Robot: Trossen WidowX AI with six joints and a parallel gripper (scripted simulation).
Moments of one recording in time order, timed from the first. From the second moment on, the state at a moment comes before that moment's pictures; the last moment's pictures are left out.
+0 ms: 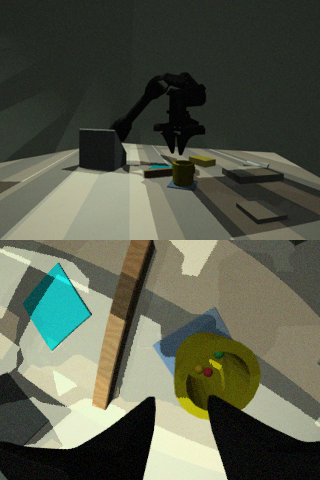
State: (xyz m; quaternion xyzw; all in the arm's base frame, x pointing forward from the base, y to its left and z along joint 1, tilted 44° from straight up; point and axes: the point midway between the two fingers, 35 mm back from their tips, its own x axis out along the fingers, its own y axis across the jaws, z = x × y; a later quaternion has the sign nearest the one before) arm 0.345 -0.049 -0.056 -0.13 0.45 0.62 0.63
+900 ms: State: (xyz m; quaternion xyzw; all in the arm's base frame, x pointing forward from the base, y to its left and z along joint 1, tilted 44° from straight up) arm 0.340 -0.023 -0.083 -0.13 0.45 0.62 0.63
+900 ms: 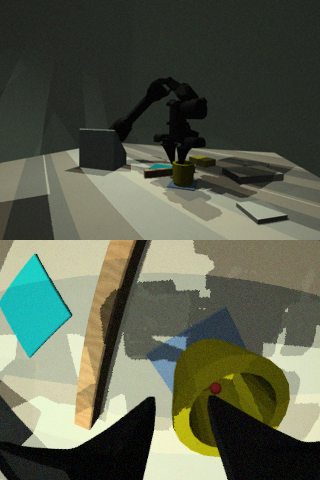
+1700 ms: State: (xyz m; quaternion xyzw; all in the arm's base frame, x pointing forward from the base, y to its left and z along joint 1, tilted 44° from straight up) arm 0.336 -0.008 -0.098 -0.13 0.45 0.62 0.63
